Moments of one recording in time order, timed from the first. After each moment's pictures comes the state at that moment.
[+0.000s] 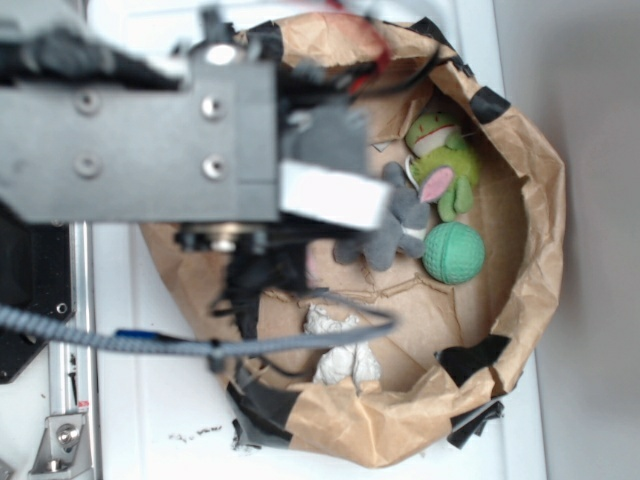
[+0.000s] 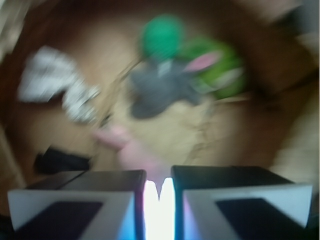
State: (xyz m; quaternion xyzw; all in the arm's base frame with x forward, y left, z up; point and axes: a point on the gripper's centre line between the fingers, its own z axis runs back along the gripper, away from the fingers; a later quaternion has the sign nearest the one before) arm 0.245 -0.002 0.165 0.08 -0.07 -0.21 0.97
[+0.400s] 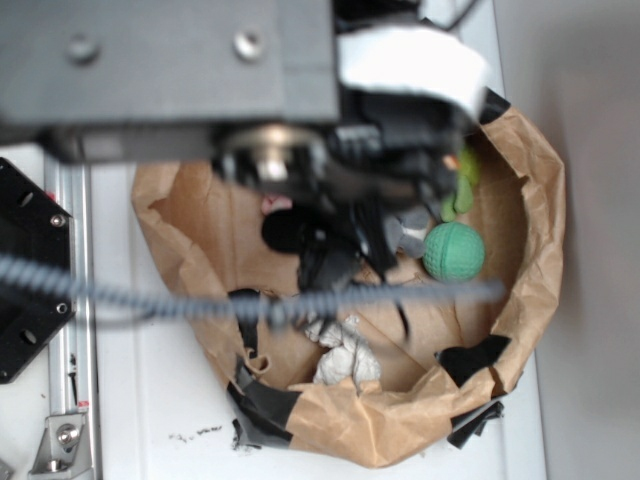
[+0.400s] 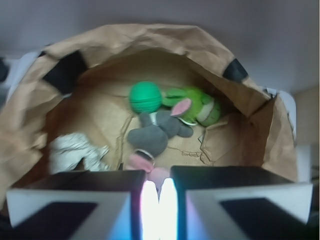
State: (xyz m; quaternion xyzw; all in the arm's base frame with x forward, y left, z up) arm 0.259 -0.001 0.165 0.01 -0.11 -0.07 0.99
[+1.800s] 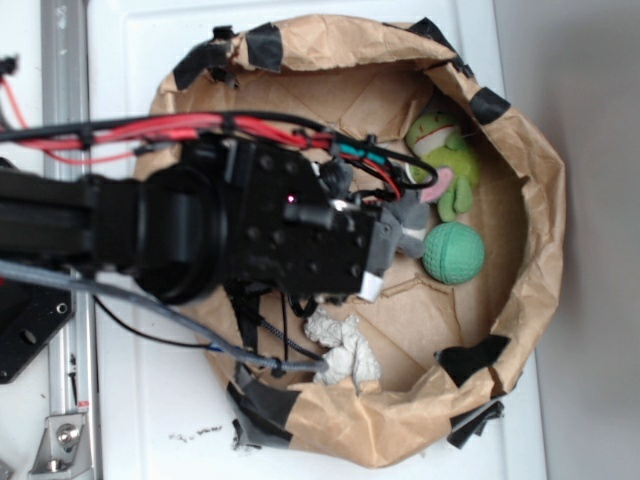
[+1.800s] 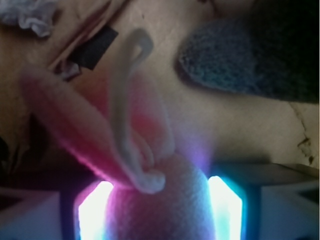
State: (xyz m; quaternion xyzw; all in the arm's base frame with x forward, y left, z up) arm 0.228 -0.001 0.022 0.06 0.07 -0.39 0.92
